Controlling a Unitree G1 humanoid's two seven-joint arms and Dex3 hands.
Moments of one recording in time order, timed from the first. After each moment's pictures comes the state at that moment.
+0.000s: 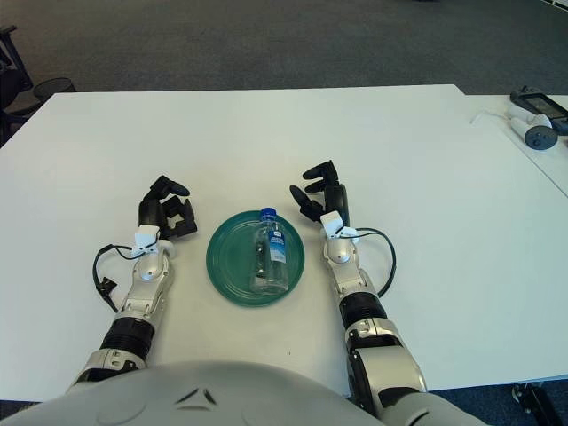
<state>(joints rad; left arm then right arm) -0.07 -0.08 0.04 0.45 0.12 -0.32 0.32 -0.26 -0.10 0.03 0.72 -0.26 -0.59 -0.32</state>
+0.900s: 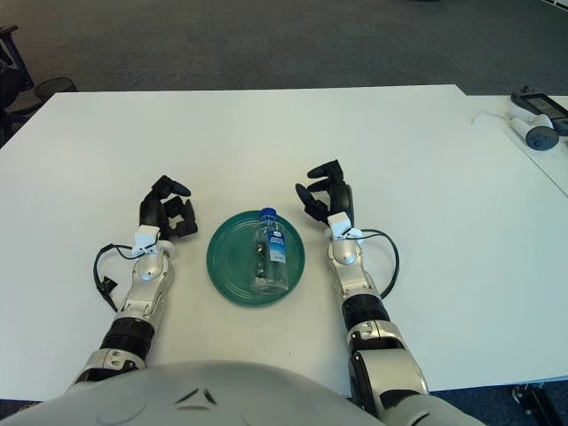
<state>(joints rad) -0.08 -0.07 0.04 0.47 0.10 -0.35 0.28 -0.24 -0.08 -0.01 0.70 -0.13 -0.63 -0.22</state>
